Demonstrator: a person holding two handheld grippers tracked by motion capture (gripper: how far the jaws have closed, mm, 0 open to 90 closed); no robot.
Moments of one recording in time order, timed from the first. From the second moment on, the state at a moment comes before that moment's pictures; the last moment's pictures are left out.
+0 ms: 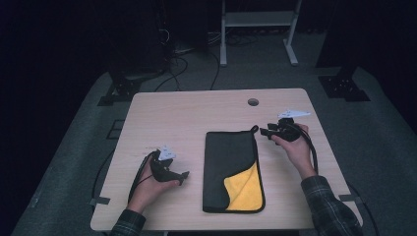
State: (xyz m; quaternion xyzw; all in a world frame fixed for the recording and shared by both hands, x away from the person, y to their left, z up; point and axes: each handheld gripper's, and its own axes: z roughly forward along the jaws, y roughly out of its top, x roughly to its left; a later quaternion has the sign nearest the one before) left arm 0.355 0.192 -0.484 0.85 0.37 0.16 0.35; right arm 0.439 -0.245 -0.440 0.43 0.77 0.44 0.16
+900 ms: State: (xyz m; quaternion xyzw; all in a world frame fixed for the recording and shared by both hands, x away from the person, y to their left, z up) left arm 0.355 0.192 -0.484 0.84 0.37 0.16 0.35; right arm 0.335 -0.184 -0.444 0.31 0.83 0.45 0.09
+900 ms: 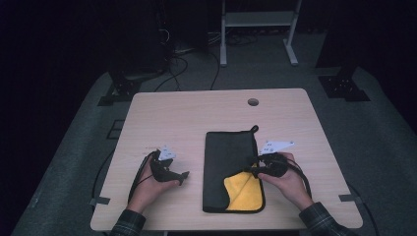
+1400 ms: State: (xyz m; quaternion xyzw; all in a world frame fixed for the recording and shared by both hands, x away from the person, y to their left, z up) left arm 0.355 0.192 -0.484 0.84 0.37 0.16 0.35; right arm 0.321 -0.144 -0.456 0.26 0.86 0.44 0.06
